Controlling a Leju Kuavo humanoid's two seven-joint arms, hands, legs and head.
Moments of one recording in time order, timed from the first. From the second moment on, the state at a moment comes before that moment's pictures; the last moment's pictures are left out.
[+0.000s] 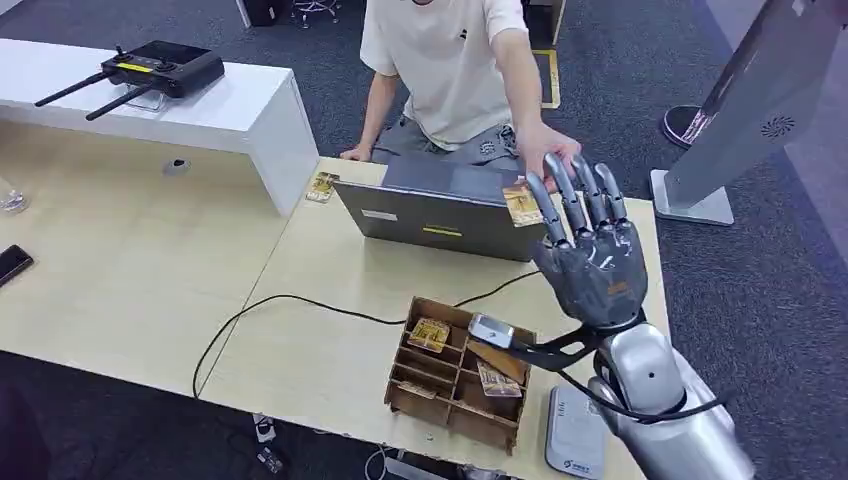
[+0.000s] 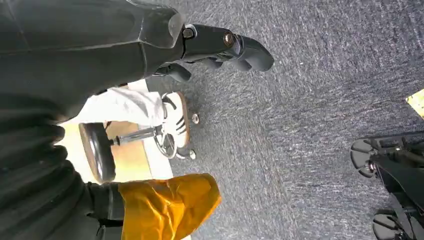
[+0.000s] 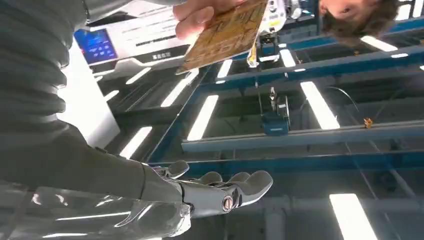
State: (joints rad) left arm -0.07 -0.06 1.06 -0.21 -1.43 -0.21 0.16; right arm -0.53 -0.18 0.68 -1.30 1.37 -0.62 0.05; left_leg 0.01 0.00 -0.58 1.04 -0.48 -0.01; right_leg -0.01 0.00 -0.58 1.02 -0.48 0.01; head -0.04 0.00
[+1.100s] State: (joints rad) left arm -0.08 -0.06 1.03 -0.21 -1.44 -0.21 0.14; right arm -0.58 -0.15 0.68 -1.12 1.43 -0.60 0.08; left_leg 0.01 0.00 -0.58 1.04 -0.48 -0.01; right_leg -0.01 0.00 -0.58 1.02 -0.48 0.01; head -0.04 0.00
